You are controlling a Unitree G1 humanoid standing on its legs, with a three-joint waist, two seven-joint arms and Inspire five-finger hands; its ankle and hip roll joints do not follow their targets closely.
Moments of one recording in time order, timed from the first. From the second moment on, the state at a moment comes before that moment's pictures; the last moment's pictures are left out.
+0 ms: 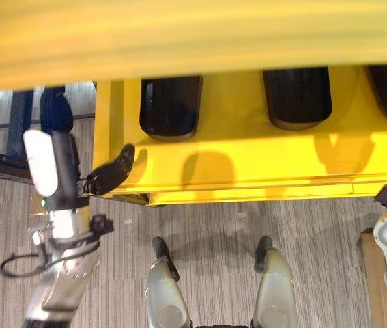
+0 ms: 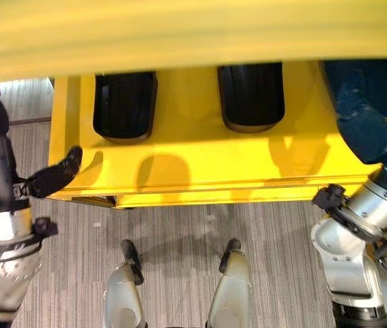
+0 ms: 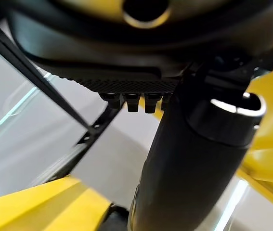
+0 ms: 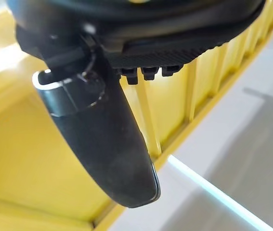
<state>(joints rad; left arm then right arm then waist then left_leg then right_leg) 0.18 0.59 0.16 -0.30 0.27 -0.36 0.54 -0.02 -0.63 -0.26 -0.43 -0.24 -0.24 -0.94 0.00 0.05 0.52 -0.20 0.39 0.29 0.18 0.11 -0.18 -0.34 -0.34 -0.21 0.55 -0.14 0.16</state>
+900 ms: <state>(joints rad) 0.45 0.53 -0.06 -0.07 -0.74 0.01 -0.66 0.27 -0.59 0.14 -0.07 0.51 -0.01 0.20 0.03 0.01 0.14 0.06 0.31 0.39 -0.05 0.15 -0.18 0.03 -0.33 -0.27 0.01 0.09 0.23</state>
